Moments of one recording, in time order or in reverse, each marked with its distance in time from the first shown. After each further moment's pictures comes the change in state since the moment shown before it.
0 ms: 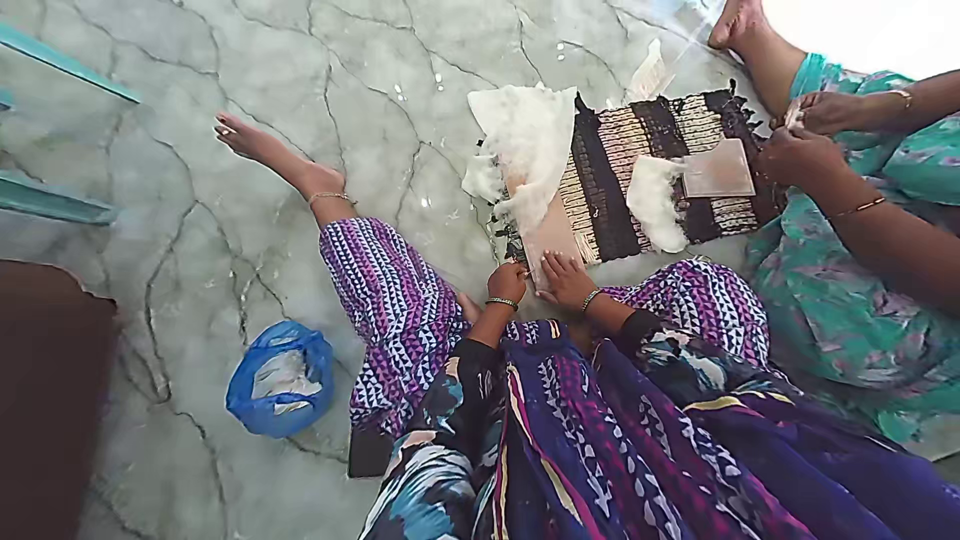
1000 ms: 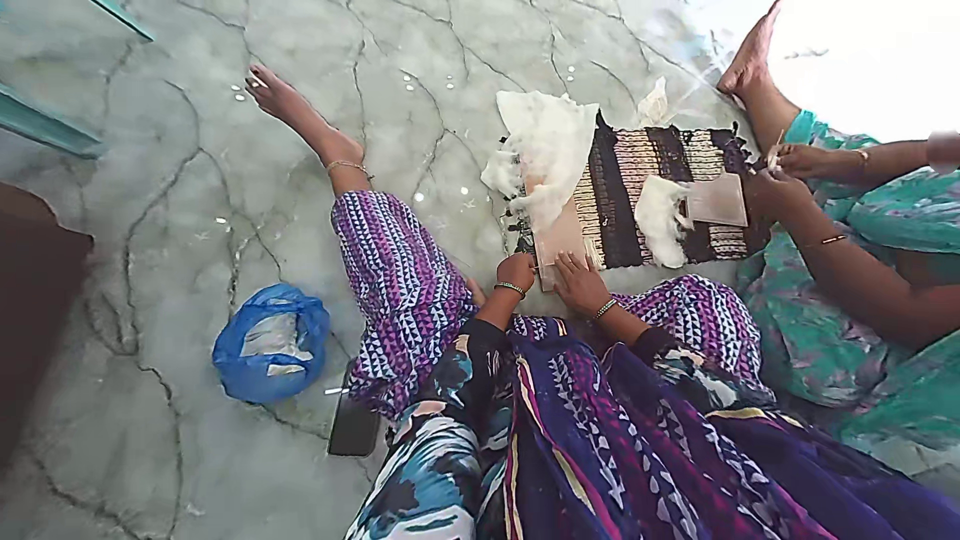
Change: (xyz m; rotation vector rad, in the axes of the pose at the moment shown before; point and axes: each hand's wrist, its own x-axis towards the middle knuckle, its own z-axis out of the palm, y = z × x) left_hand 0.001 -0.006 -0.005 0.050 -0.023 0.081; right_hand -0.018 -0.011 -0.003 -0.024 0.156 0.033
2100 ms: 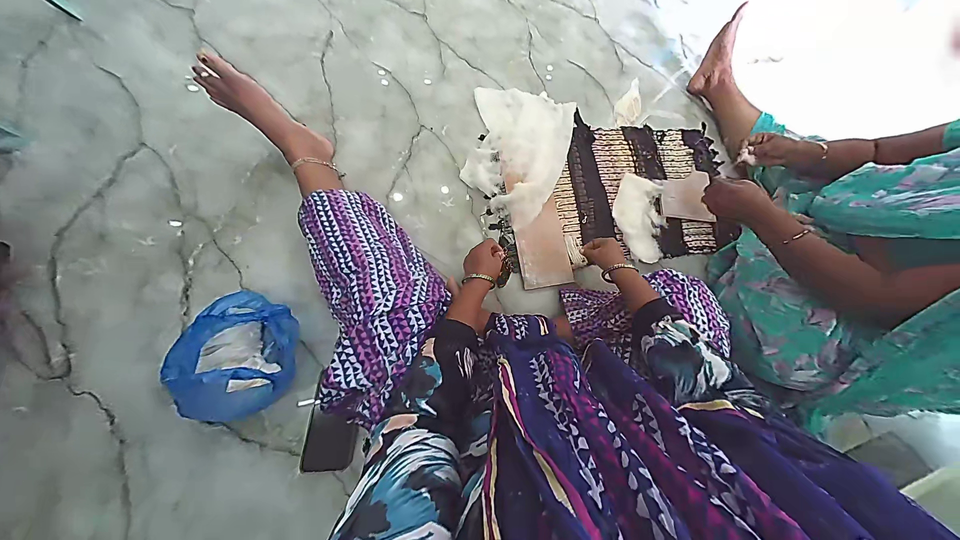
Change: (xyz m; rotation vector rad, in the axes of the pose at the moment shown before) left_hand 0.004 -0.019 -0.020 -0.272 0.180 -0.105; right_hand 0.013 0.086 -0.049 0.556 0.155 0.521
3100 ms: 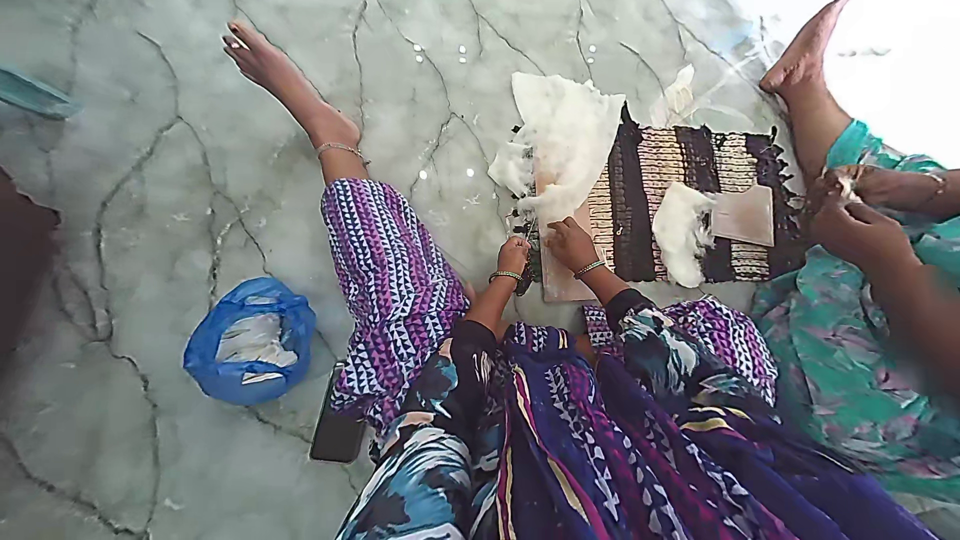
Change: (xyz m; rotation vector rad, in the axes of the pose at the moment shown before) left_hand 0.031 0.006 0.015 -0.678 0.012 -0.152; right_hand 0.043 -0.087 0.074 -0.204 0.051 -0.594
